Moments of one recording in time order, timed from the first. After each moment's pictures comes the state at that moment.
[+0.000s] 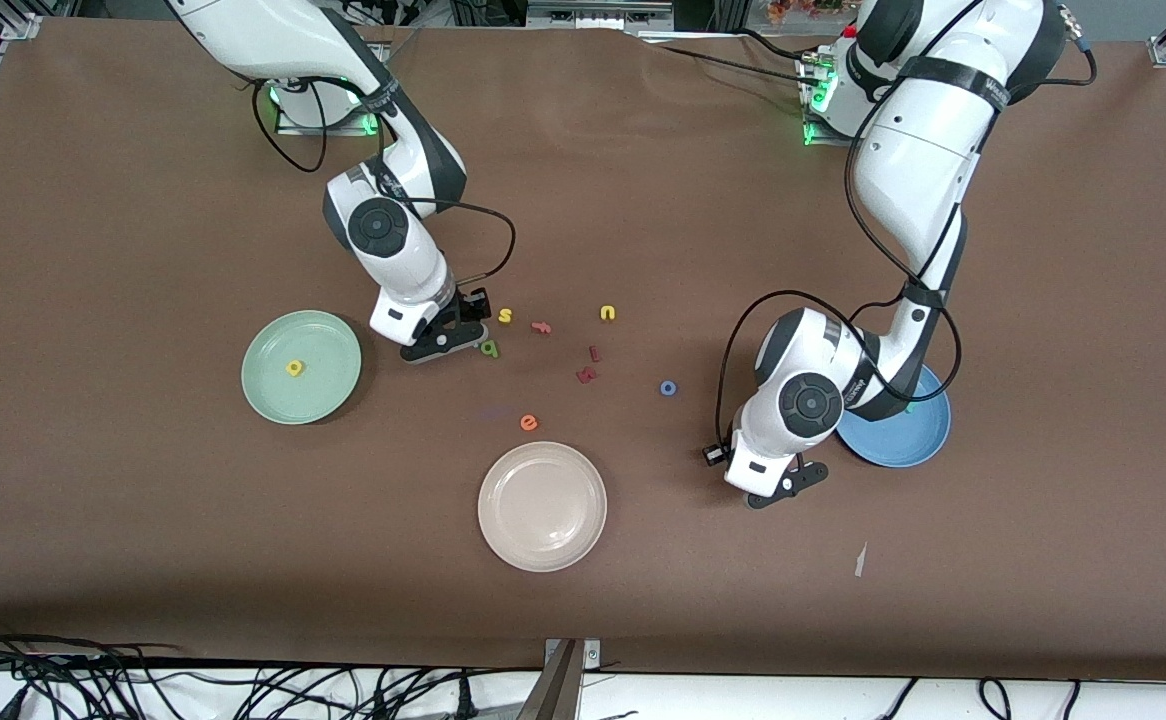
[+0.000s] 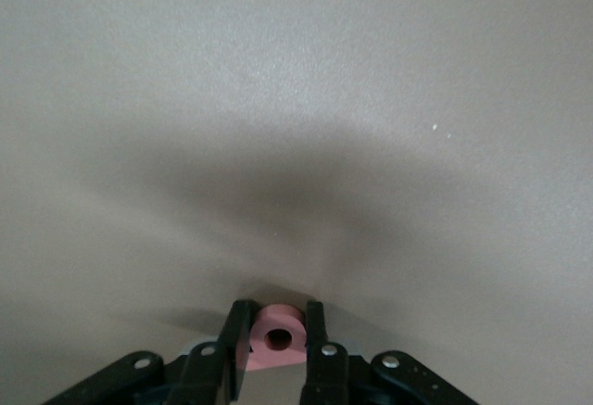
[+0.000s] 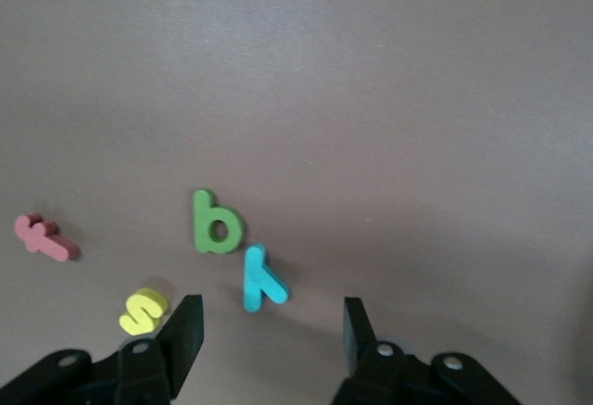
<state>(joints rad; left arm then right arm) -0.29 0.92 -0.11 -1.33 0.02 2.22 -0.80 0.39 0.46 0.17 -2.09 -0.05 2.58 0.24</state>
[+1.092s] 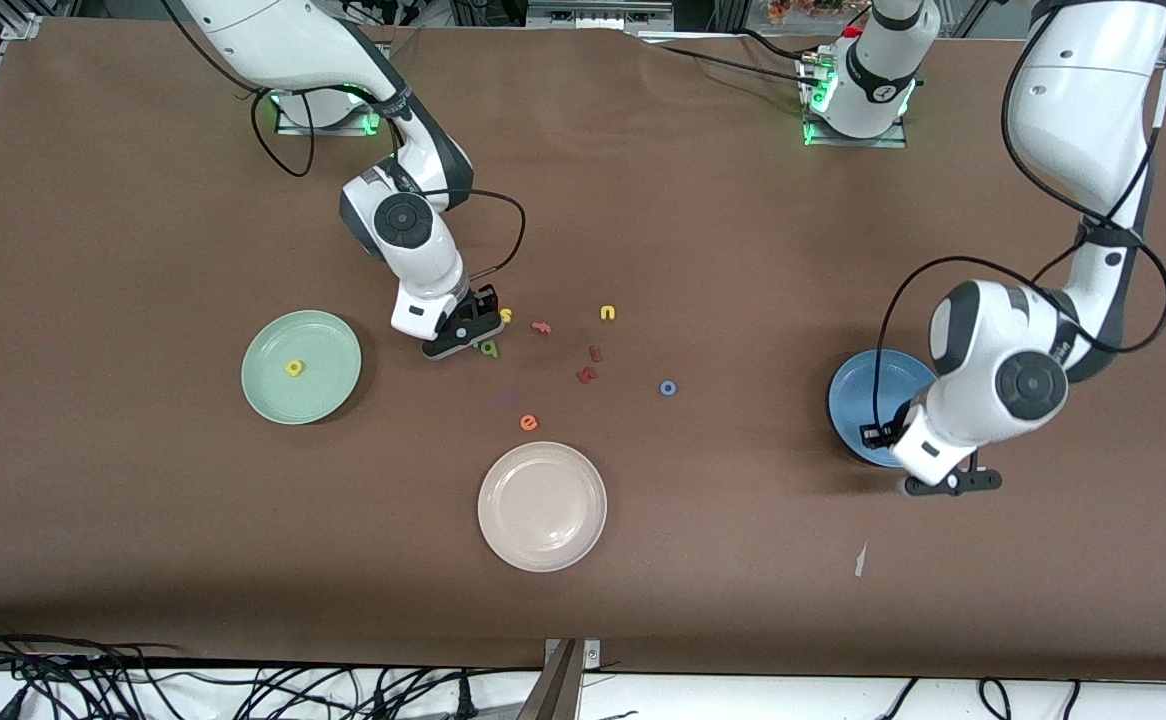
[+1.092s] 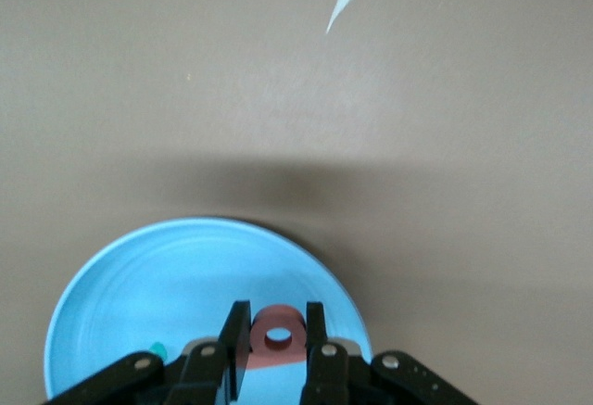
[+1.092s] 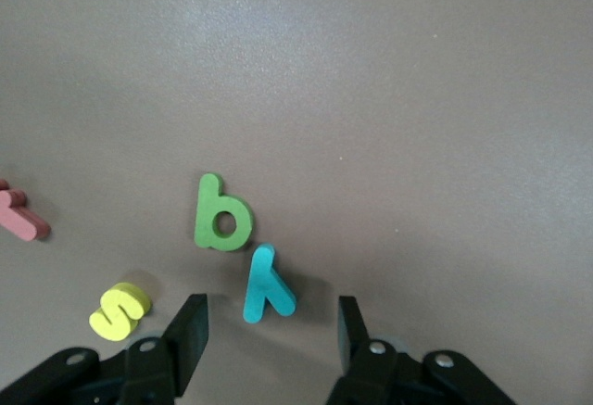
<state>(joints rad) -0.01 0.58 -0.09 -1.76 0.08 2.33 -0.24 0.43 0.50 0.15 -2.11 -0.16 2.64 0.24</state>
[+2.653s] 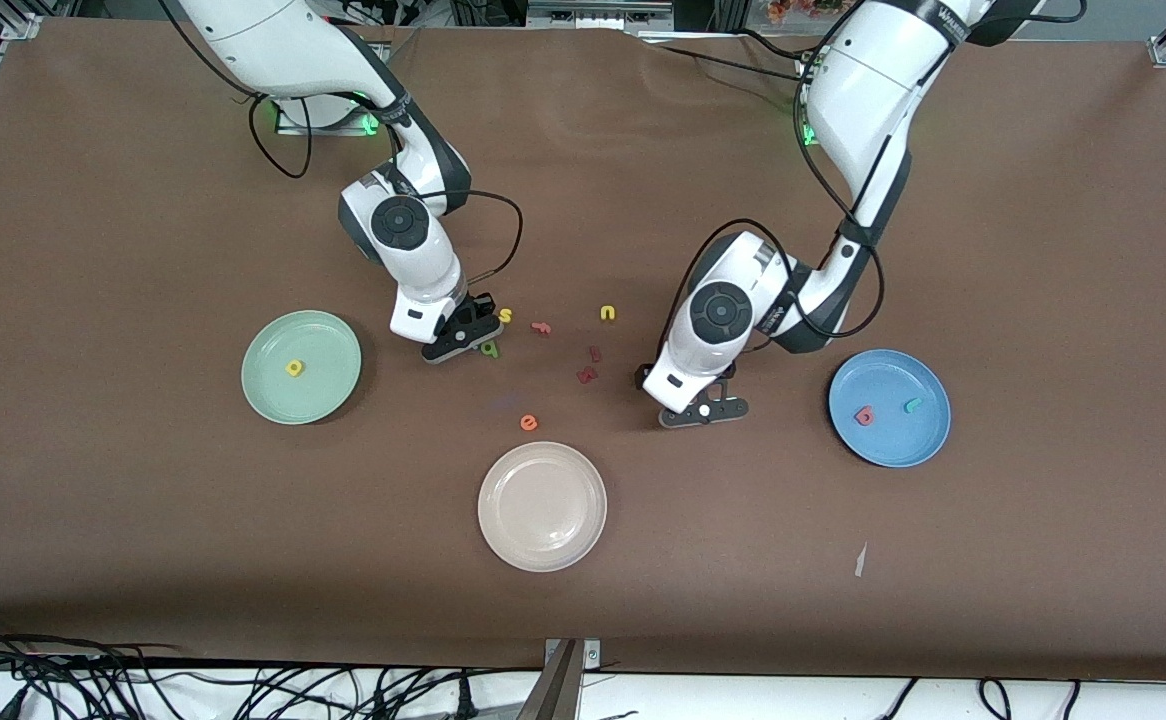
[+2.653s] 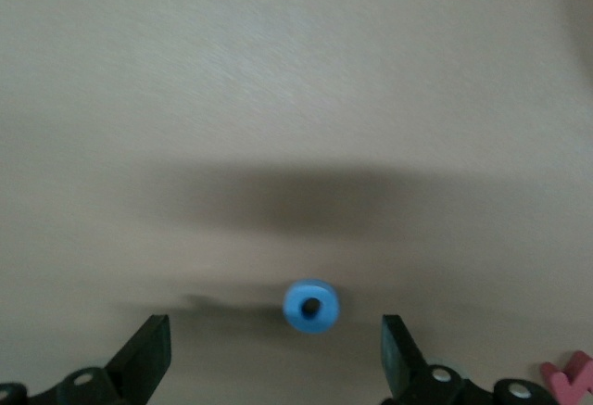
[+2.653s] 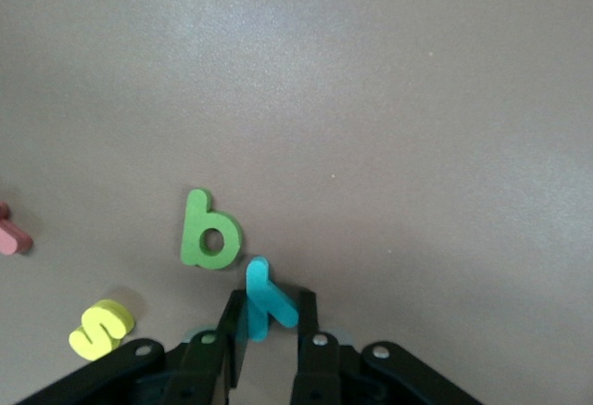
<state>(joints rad) -0.46 0.74 -0.12 -1.61 0.04 2.31 -0.73 0.43 0.51 0.14 -2.11 -0.17 2.70 0.22</state>
